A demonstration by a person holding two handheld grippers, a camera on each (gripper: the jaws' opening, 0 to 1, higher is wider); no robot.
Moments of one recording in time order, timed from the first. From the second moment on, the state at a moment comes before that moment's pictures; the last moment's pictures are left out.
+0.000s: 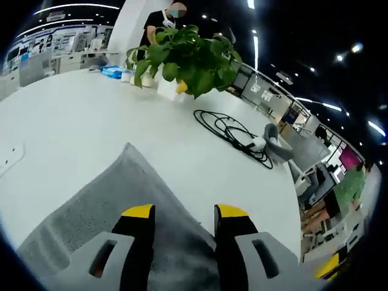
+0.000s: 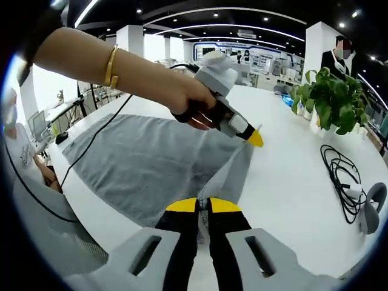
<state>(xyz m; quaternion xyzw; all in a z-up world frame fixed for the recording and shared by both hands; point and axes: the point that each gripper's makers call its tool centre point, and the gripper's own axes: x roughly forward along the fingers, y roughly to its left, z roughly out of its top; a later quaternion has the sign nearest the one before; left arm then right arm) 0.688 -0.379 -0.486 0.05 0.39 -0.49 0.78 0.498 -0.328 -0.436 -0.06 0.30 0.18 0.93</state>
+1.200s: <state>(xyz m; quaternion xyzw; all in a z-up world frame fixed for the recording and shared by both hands) 0.720 -0.318 -0.464 0.05 0.37 -0.42 0.82 0.496 -0.270 -0.399 -0.06 0.27 0.24 0.93</state>
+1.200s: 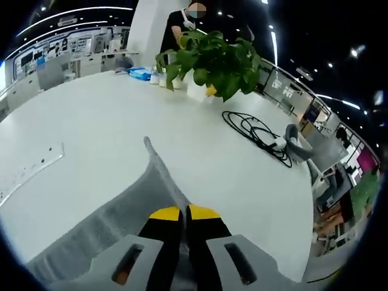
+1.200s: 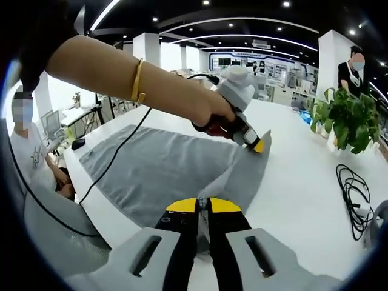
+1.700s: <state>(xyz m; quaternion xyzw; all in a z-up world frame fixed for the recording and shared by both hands) 0.715 -0.242 -0.445 0.05 0.36 -0.39 0.84 0.489 -0.213 -0.379 -0.08 0.26 0.29 0.92</state>
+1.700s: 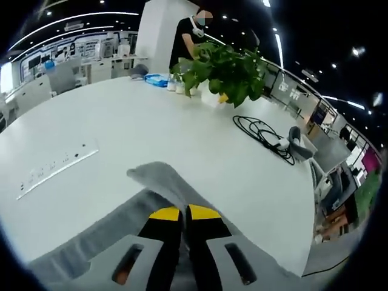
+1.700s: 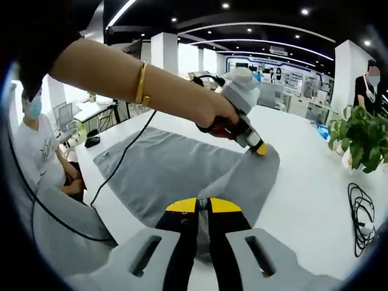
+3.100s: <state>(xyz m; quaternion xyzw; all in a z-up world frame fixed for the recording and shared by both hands) 0.698 -0.035 -0.415 0.05 0.33 -0.30 0.89 0.460 -0.046 -0.367 -0.12 0.24 0.44 0.86</state>
